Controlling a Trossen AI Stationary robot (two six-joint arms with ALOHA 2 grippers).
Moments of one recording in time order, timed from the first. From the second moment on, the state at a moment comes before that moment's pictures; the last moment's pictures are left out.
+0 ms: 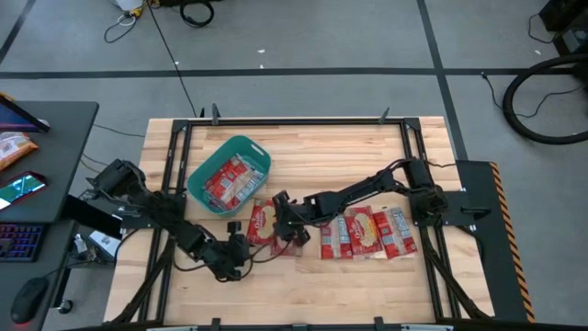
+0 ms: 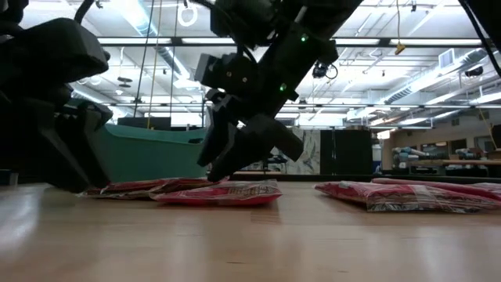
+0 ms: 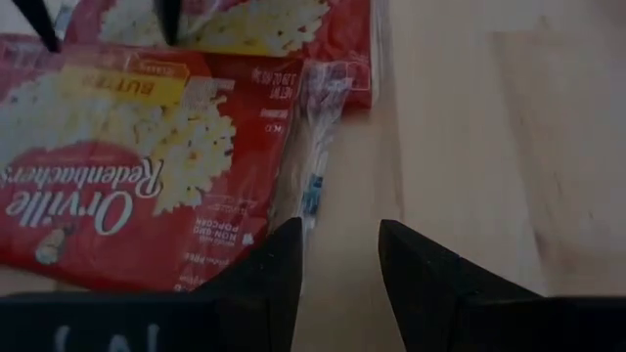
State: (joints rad) left arm -0.69 1.61 0.57 0.10 -0.54 -0.53; right arm 0.14 2.11 1.41 -0.21 0.19 -0.55
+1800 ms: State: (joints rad) left arm -0.79 1.50 0.77 -0.40 -0.52 -0.57; right arm 0.18 2.00 1.32 -0.13 0.32 -0.59
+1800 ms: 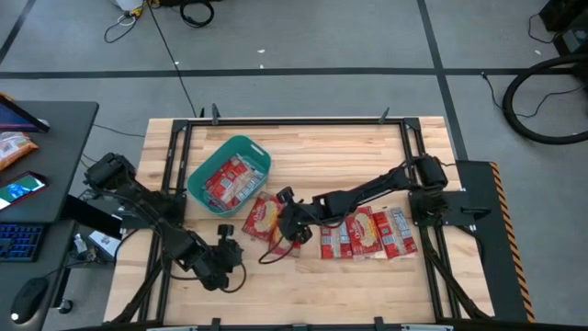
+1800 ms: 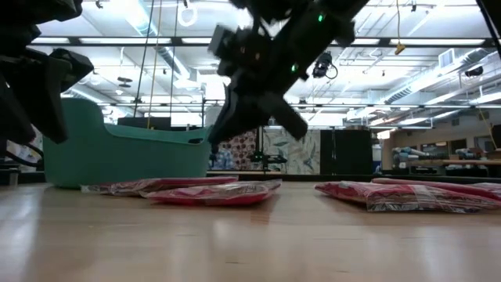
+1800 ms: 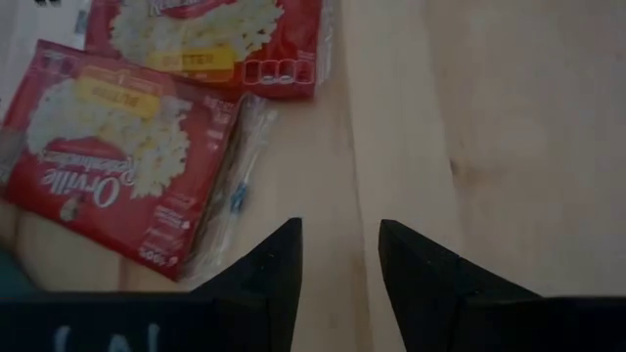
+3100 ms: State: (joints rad) left arm -0.74 1.51 0.77 -0.43 -0.66 -0.56; right arm 0.22 2.18 1.32 0.21 0.16 -0.50
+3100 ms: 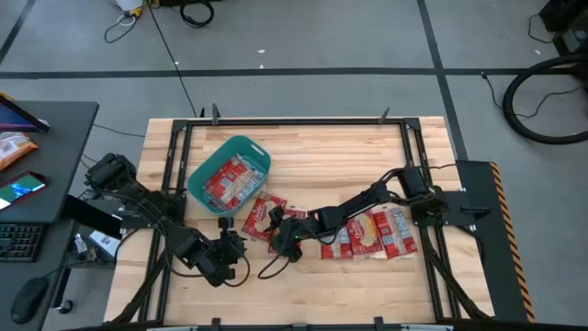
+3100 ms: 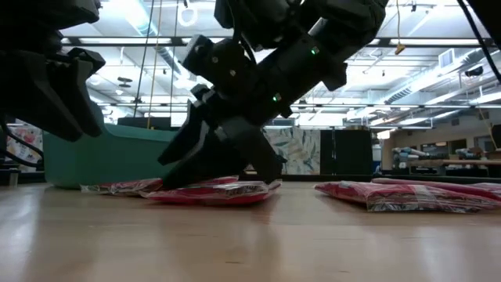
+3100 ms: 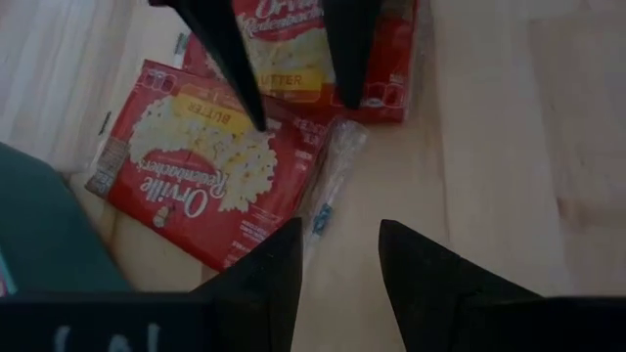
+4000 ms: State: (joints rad) left arm -0.75 1.50 0.85 -0.55 -0.58 -0.56; right arm 0.13 2.22 1.33 0.19 0.11 -0.48
